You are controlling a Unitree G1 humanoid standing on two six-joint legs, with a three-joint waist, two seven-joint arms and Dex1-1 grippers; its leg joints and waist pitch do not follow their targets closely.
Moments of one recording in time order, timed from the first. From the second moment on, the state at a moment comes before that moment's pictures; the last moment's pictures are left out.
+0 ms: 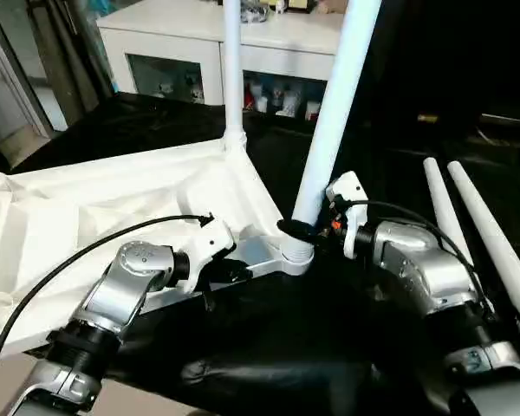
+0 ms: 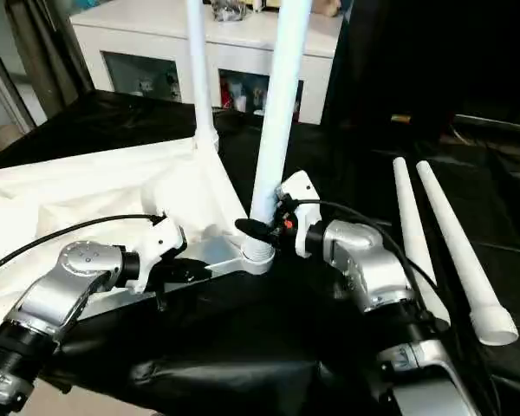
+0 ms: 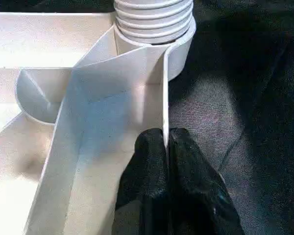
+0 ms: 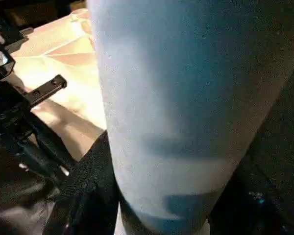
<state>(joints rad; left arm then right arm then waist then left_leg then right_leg) -0.44 0.41 -0.28 0.32 -0.03 0.27 -1.04 -0.57 -0.30 0.15 0.41 0.27 0.39 0.89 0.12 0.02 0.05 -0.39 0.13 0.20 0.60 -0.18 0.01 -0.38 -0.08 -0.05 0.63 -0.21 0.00</state>
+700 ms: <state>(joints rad) -0.44 0.41 -0.28 0.33 -0.03 0.26 -1.05 -0.62 -0.28 0.06 0.57 0.34 0.41 0.94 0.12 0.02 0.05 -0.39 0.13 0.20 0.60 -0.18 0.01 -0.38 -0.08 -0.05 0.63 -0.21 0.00</state>
